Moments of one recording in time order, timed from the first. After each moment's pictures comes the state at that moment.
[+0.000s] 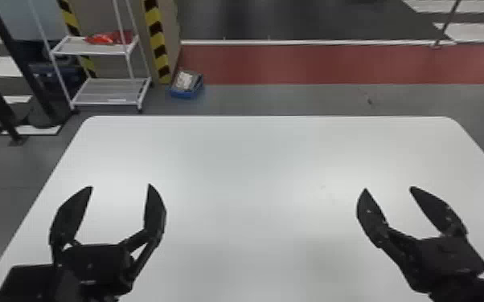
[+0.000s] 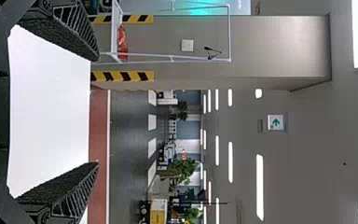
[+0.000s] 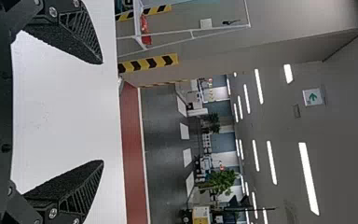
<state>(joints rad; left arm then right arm) 0.68 0.15 -0.11 -2.22 0.00 -0.14 0.26 0.63 -0.06 -0.07 -2.24 -0.21 0.09 0.18</state>
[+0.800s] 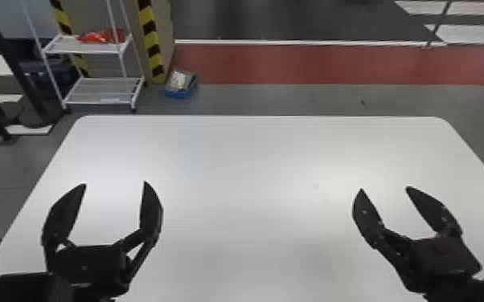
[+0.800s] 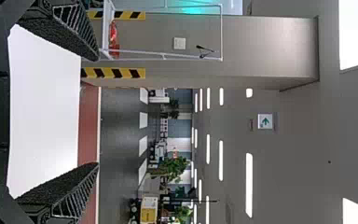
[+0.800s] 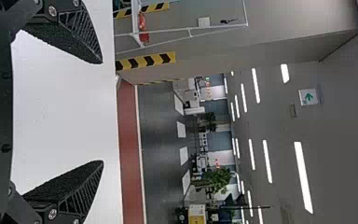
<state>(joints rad) 0.68 0.15 -0.13 -2.20 -0.01 -0.19 0.27 0.64 -0.07 -0.08 -2.24 -0.21 0.07 0.18</state>
